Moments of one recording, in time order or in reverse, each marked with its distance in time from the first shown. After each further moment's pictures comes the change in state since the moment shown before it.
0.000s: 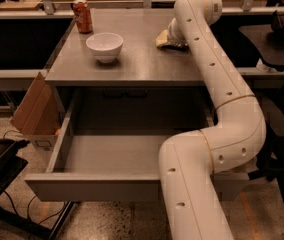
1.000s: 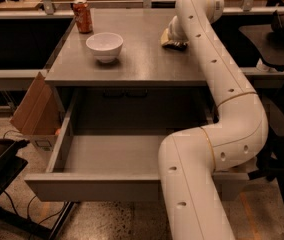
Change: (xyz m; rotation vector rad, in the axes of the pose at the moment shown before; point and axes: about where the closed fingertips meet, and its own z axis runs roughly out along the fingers) arm -0.005 0.002 -0.005 -0.017 0.001 0.005
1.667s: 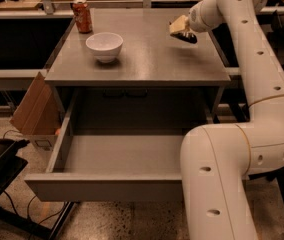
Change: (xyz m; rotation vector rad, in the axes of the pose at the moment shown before) arm -0.017 -0.011 -0.075 -0.260 -0.071 -0.010
